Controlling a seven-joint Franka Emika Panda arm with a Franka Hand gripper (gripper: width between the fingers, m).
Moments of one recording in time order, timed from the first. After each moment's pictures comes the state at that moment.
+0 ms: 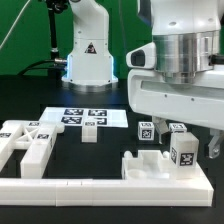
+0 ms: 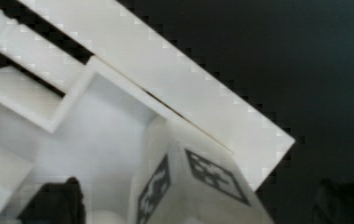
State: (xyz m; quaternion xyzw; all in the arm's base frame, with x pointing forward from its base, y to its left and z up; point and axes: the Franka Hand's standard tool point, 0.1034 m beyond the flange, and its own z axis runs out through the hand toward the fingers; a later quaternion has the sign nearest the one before) arm 0.644 0.128 0.072 -0.91 0.40 -0.02 0.06
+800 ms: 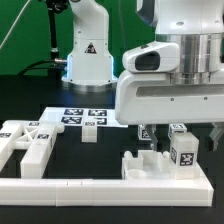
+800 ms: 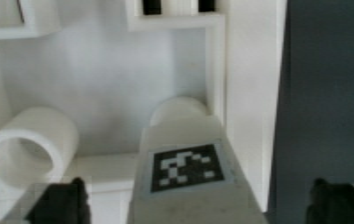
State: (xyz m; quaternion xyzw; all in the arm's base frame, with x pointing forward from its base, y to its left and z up) arm 0.643 0.120 0.067 -1.00 0.03 -0.04 0.03
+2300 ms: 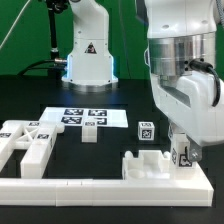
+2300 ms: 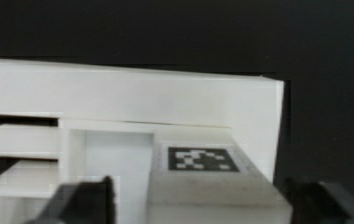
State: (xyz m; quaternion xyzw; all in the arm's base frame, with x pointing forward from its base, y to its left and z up) arm 0.648 0.122 0.067 -0.73 0.68 0.02 0.08
